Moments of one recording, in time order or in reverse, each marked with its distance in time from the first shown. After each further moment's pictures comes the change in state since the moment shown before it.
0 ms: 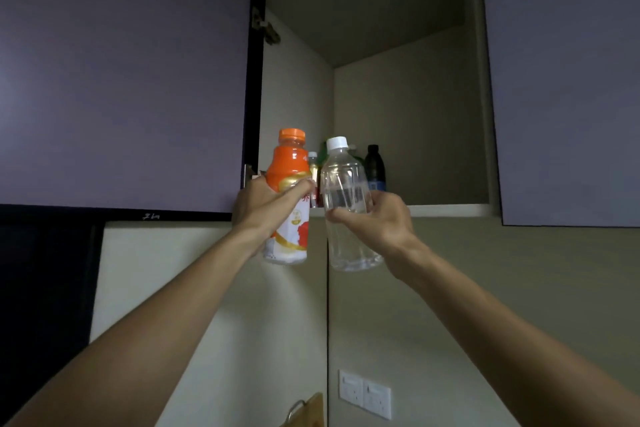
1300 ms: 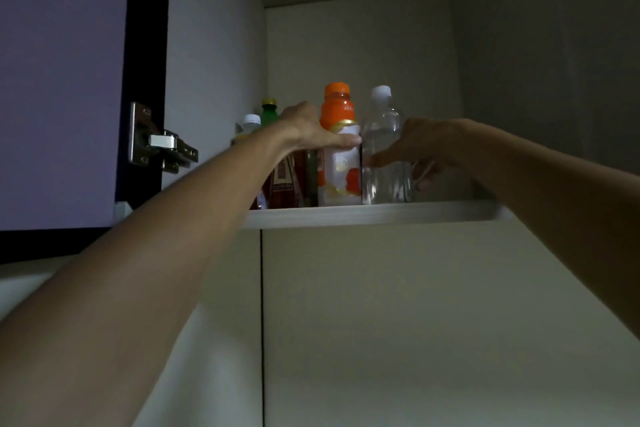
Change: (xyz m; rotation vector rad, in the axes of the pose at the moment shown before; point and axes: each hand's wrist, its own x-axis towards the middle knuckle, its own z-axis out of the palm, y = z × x) left_hand 0.268 -0.047 0.177 0.171 -0.658 0.411; right_hand 0.238 0.041 0.026 -0.652 0.056 0.438
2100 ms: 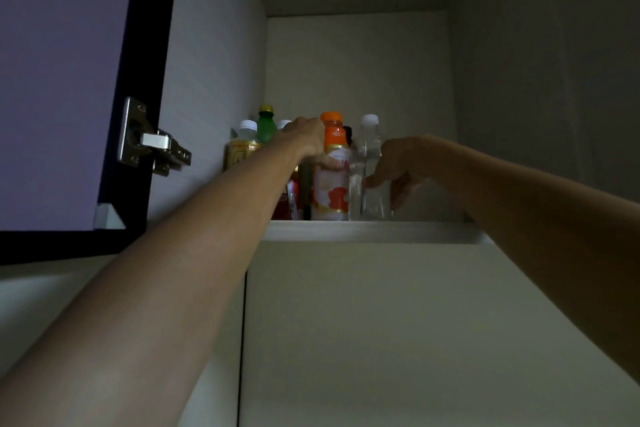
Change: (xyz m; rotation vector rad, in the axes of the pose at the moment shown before) left_hand 0.032 -0.007 0.012 0.262 0.039 0.043; right_hand 0.046 -0.014 0.016 -0.111 -0.073 0.099
